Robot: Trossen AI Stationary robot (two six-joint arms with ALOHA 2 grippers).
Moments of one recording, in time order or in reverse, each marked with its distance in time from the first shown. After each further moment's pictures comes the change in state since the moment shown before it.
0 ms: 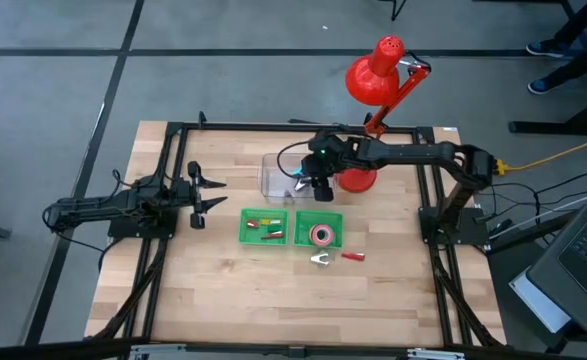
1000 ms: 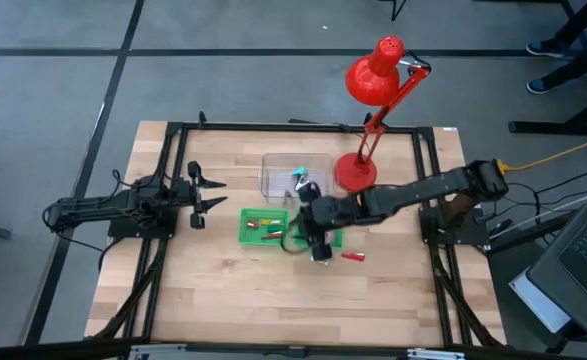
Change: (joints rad) left arm 0.000 0.000 0.000 0.000 0.000 0.000; right arm 0.483 -0.067 0.020 0.098 0.230 0.255
